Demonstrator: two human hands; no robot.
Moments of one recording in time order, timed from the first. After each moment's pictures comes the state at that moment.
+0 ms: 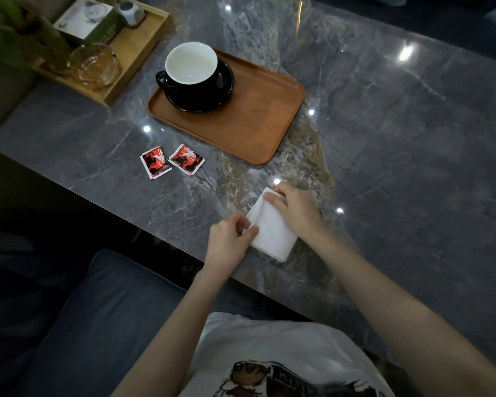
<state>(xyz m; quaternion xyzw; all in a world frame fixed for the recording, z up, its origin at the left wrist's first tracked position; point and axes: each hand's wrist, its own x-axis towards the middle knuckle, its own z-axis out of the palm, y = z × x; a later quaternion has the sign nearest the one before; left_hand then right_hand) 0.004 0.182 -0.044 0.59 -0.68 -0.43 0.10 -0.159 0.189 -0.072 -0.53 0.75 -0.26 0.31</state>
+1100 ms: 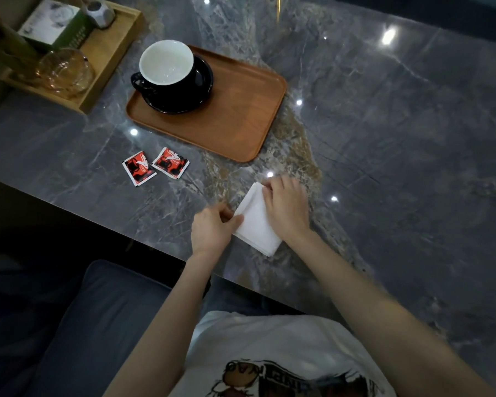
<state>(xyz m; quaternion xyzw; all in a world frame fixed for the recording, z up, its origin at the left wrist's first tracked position) -0.001 0.154 -0.056 0.61 -0.69 -0.37 0.06 -0.145 0.194 -0.077 -0.52 0.83 -0.18 0.13</state>
